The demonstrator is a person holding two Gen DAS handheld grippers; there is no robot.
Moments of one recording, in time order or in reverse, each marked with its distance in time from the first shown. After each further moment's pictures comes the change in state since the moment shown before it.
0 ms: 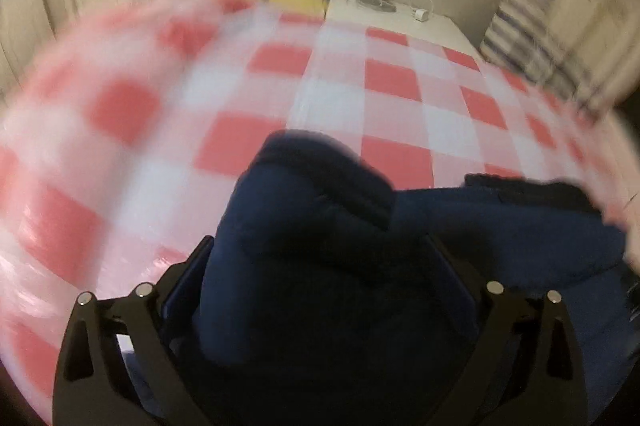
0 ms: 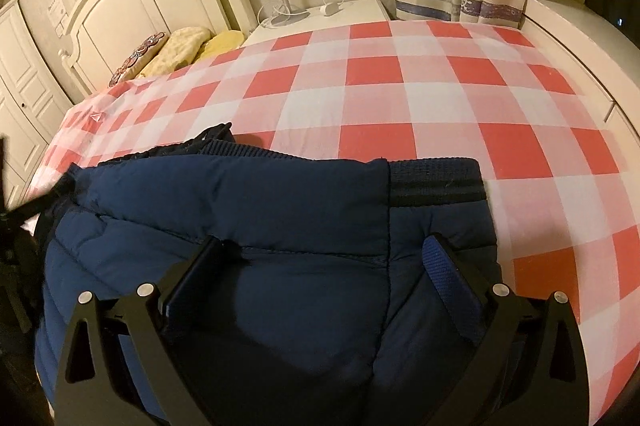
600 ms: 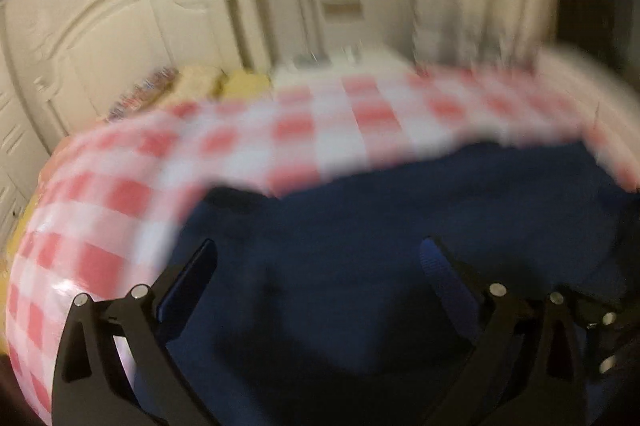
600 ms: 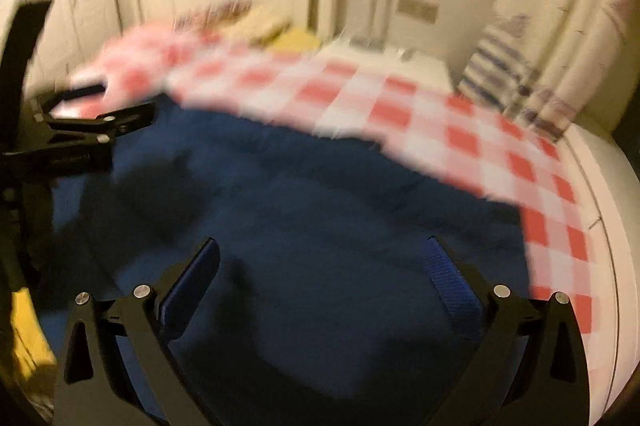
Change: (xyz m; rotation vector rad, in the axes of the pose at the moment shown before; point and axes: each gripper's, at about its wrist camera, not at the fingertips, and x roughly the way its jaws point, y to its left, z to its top) left arm -0.061 -0.103 -0.076 0.407 -0.203 0.082; right arm -0.032 0.133 -0.054 -0.420 -0.002 -0.087
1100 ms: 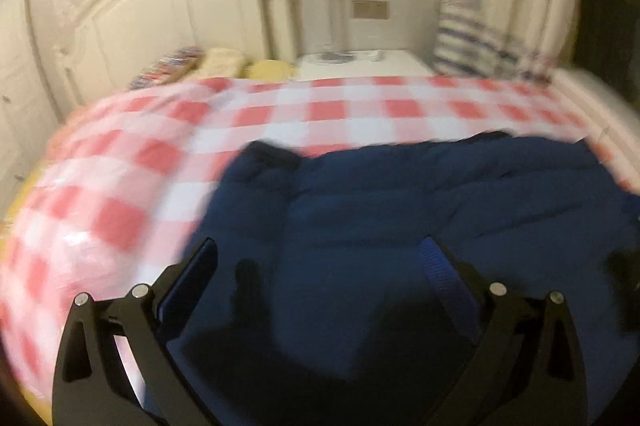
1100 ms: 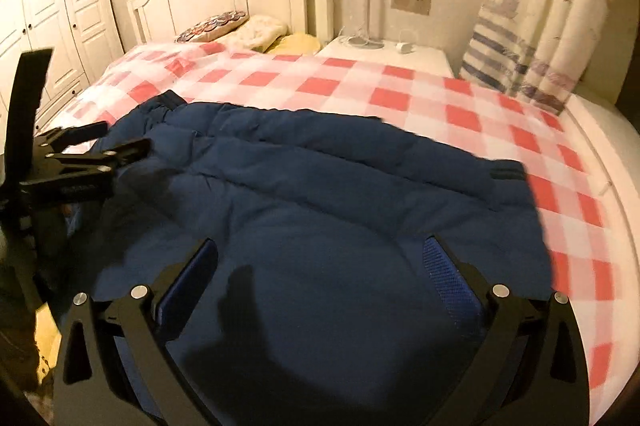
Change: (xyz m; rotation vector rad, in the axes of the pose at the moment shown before) left arm -0.035 0.043 -0.035 -0.124 -0.042 0.069; right arm -0.046 -0.028 -0.026 0.119 -0.101 0.027
